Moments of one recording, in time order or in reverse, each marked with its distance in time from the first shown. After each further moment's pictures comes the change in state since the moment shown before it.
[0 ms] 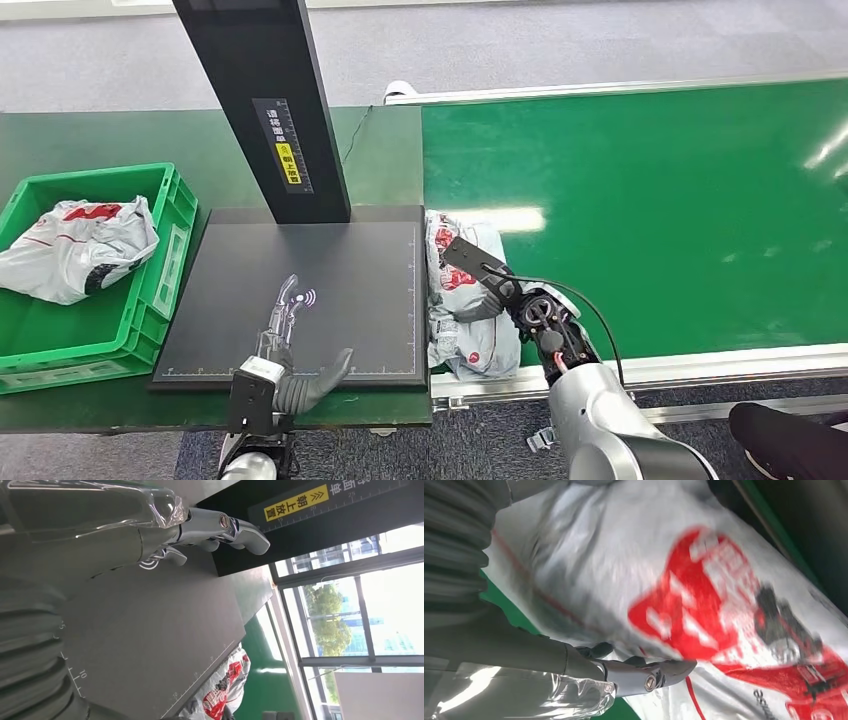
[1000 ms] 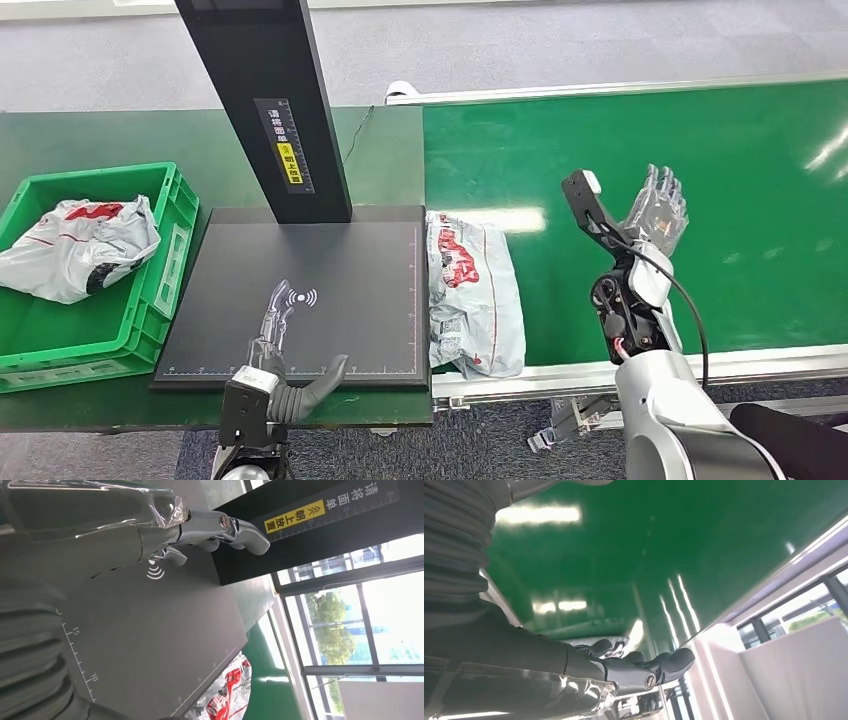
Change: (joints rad) left arm 0.060 -0.006 -0.001 -0.082 -0.030 0.014 0.022; right arm -0.025 -0.230 0.077 -0.143 0.210 -0.839 0.165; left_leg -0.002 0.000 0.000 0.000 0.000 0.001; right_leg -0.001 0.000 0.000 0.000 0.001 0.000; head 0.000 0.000
